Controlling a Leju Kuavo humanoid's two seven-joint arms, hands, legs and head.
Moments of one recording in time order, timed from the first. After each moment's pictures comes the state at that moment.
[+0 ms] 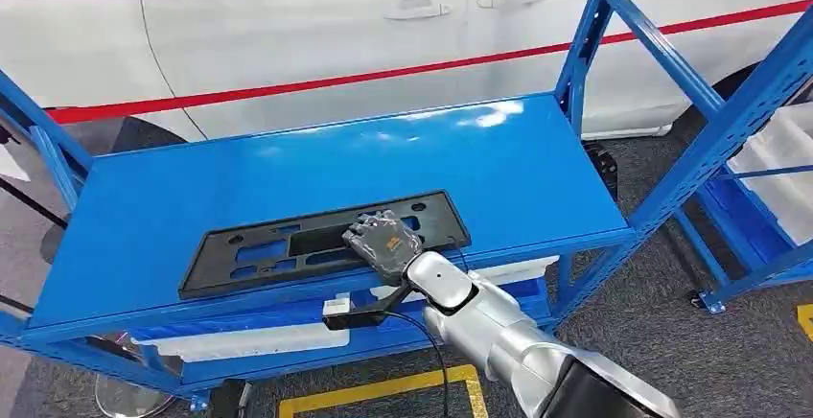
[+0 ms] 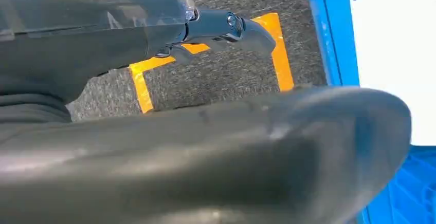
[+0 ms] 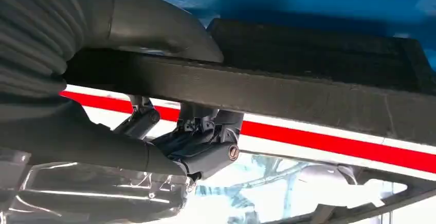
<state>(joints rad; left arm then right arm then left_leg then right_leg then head) -0.15 0.01 -0.04 -0.24 0.03 -0.01 -0.36 -0.78 0.20 1.03 -0.40 1.13 -0.43 -0.13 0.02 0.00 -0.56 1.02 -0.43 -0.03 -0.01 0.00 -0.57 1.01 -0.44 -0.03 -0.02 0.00</state>
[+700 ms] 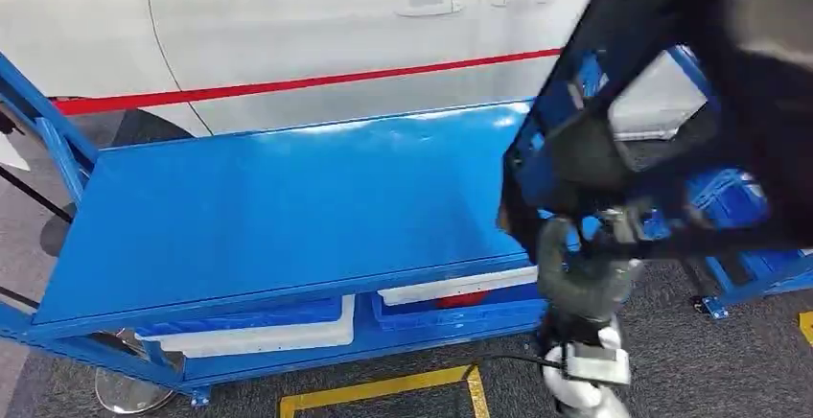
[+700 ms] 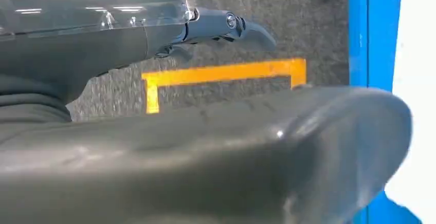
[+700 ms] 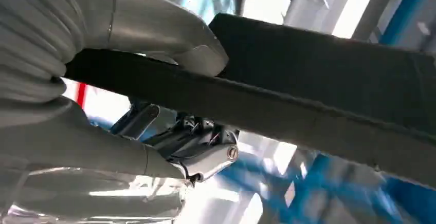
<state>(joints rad) -0.04 0.01 0.04 -0.22 0.14 0.08 -0.51 -0.09 -0.05 0.41 -1.81 0.30 -0.70 -0.70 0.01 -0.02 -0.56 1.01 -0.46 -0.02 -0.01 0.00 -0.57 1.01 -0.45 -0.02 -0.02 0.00</state>
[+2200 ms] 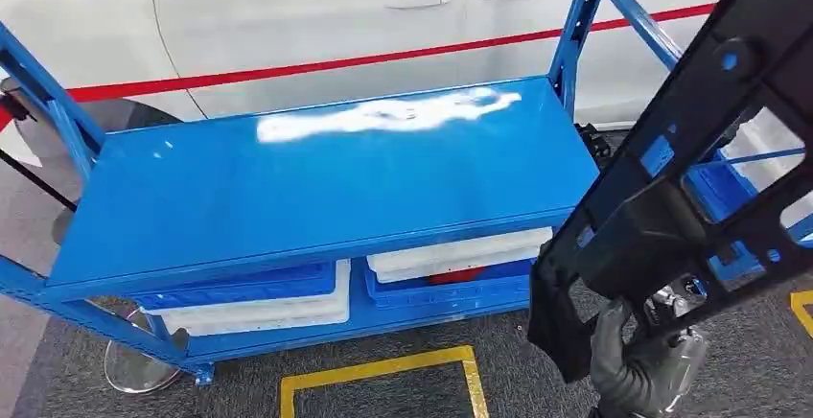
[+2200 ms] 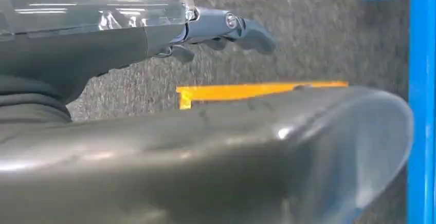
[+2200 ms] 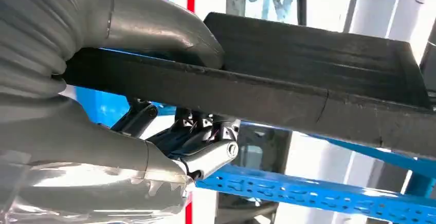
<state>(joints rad) -0.06 0.04 0.08 -0.22 0.12 0.17 -0.39 0.31 -0.10 0.34 -1.99 0.11 -0.69 -0.63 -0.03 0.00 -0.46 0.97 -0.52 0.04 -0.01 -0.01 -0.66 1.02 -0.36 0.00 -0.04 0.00</state>
